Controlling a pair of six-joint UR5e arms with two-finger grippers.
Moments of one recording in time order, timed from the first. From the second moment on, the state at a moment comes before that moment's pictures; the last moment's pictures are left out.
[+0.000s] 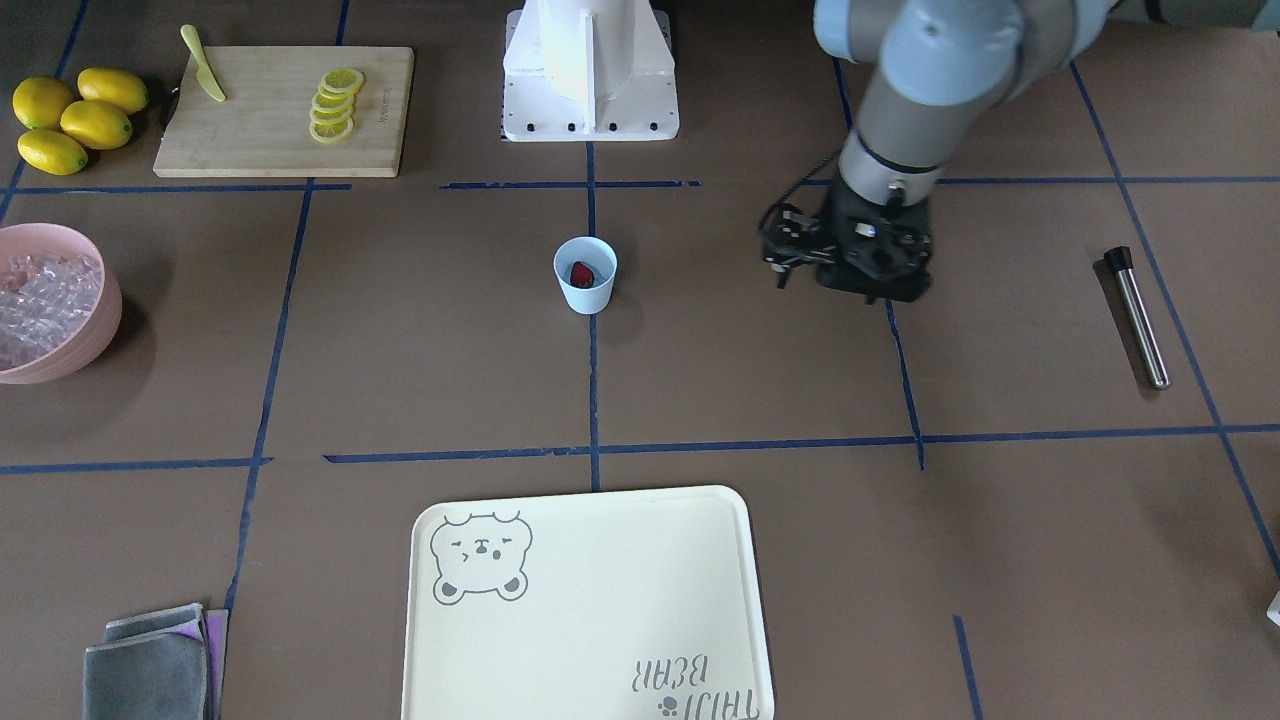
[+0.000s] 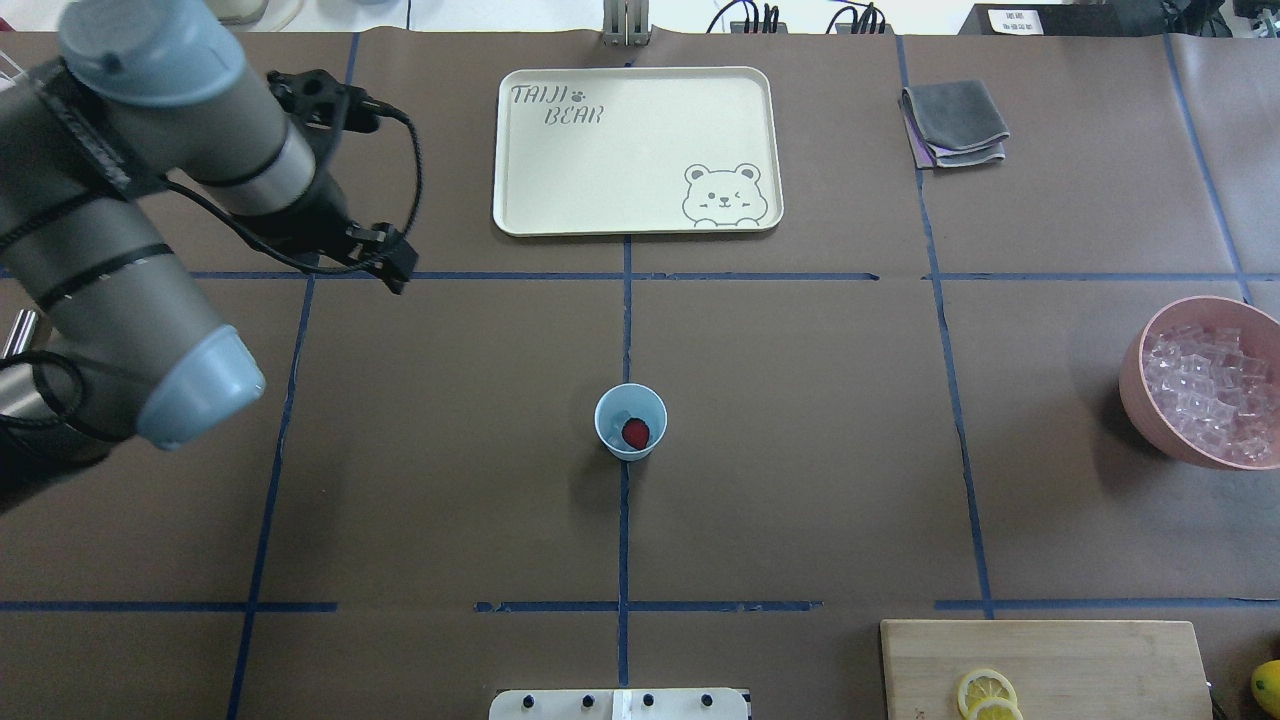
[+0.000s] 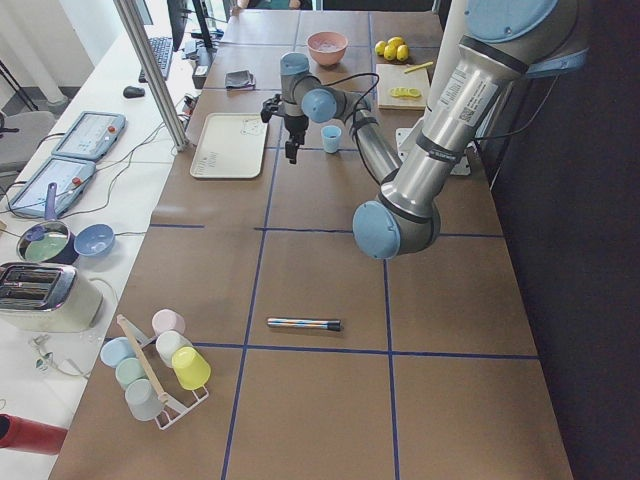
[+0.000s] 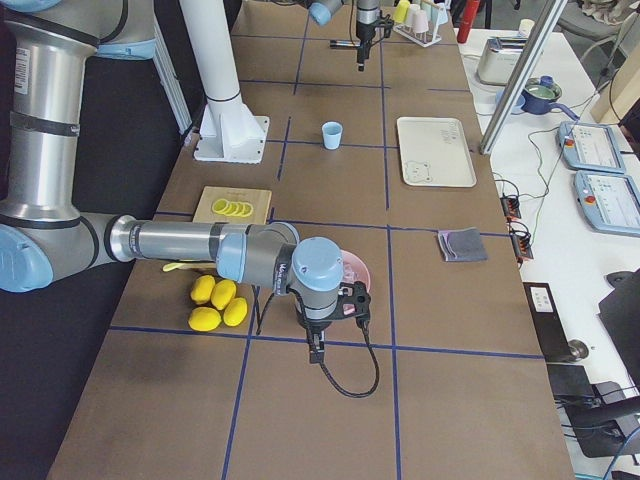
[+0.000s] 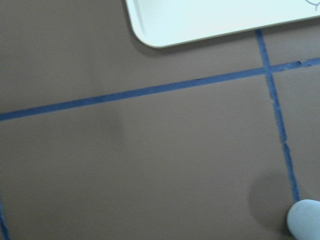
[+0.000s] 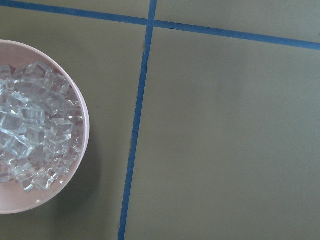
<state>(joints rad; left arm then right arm) -0.89 -2.06 -1.88 -1.40 -2.14 -0.62 1.67 -1.77 1.80 -1.74 2.32 -0.29</state>
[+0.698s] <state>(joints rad) -1.29 -1.75 -1.84 -1.41 -2.30 -0.11 1.67 -1.72 1.76 -1.74 2.32 -0.29</state>
